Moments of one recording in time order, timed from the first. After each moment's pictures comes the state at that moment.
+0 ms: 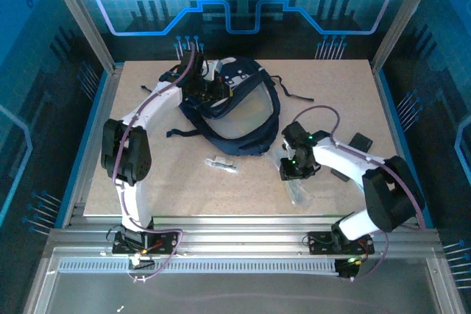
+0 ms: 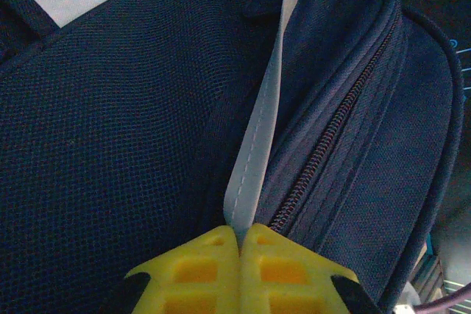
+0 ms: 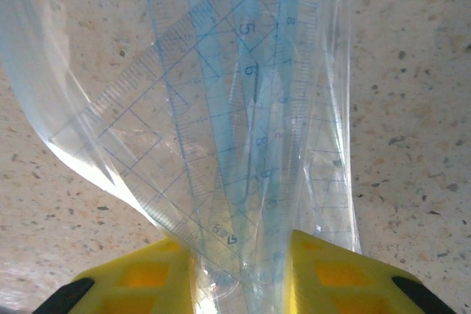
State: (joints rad) left arm -0.27 1.94 1.68 -0.57 0.55 -0.46; right arm 0.47 1.47 0.84 -0.81 -0.15 0.39
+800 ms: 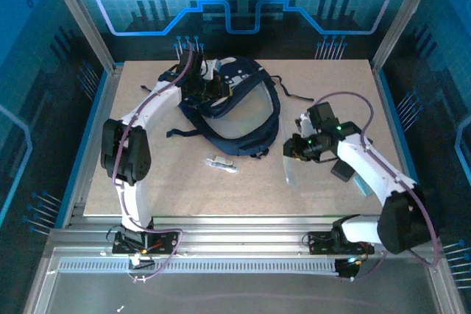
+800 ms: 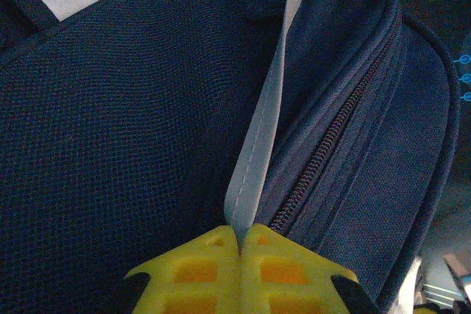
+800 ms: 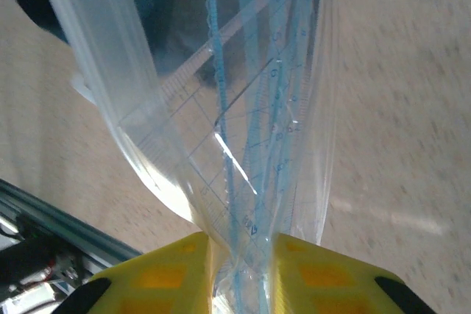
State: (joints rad) left arm -0.26 1.94 1.68 -0.57 0.57 -0.51; right arm 0.29 1.33 0.98 -0.79 -0.45 0.47
